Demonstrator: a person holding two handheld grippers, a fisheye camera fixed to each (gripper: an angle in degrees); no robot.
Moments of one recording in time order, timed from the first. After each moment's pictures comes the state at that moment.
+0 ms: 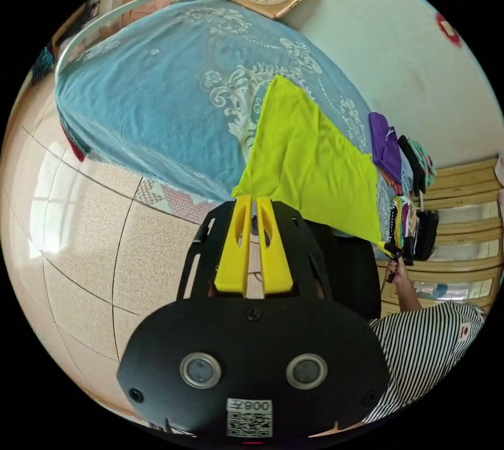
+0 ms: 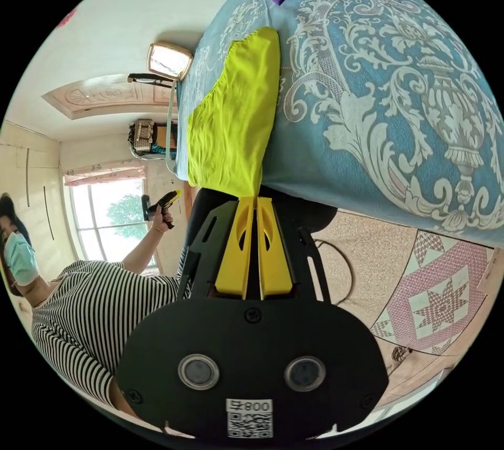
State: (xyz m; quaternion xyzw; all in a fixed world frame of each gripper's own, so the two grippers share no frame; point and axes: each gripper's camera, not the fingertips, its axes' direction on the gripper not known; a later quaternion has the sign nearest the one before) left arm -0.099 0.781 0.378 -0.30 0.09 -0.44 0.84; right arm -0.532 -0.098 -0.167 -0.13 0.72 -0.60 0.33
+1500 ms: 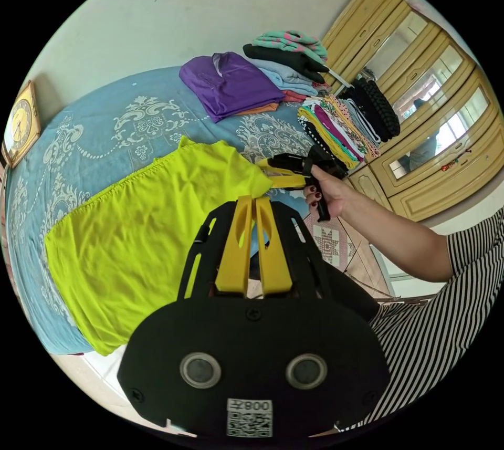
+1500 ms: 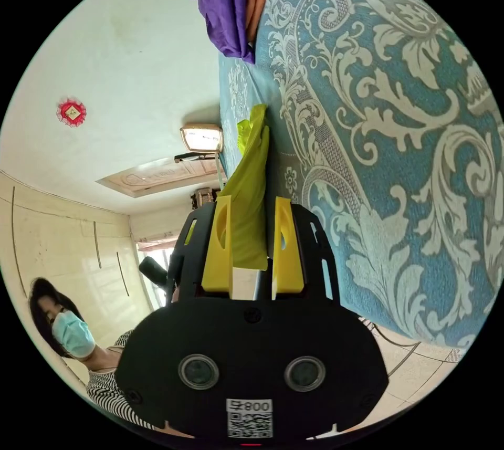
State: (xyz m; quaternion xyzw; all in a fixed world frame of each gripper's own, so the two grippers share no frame) left arm 0.333 0.394 0.482 -0.25 0.27 -0.08 0.93; right arm -0.534 -0.206 -0.088 -0.14 0.55 -0.60 0.56
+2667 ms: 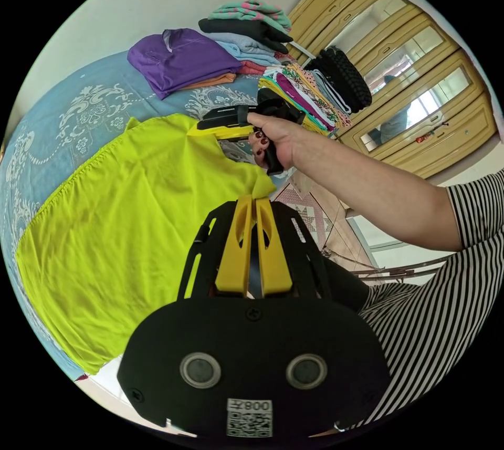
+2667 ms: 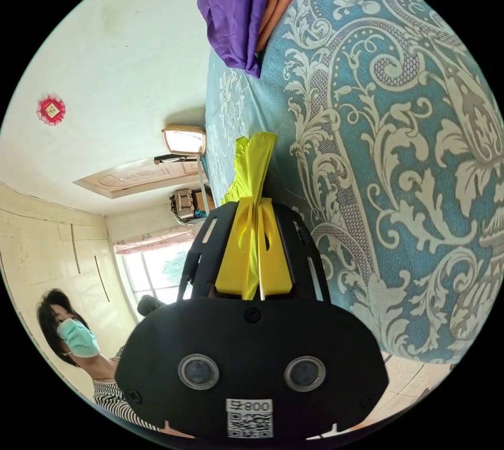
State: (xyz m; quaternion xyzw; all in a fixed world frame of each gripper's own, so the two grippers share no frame) left arm 0.322 0.412 0.528 -0.27 0.36 -0.04 0.89; right arm -0.465 -0.094 0.068 -0.38 0.53 -0.56 0.51
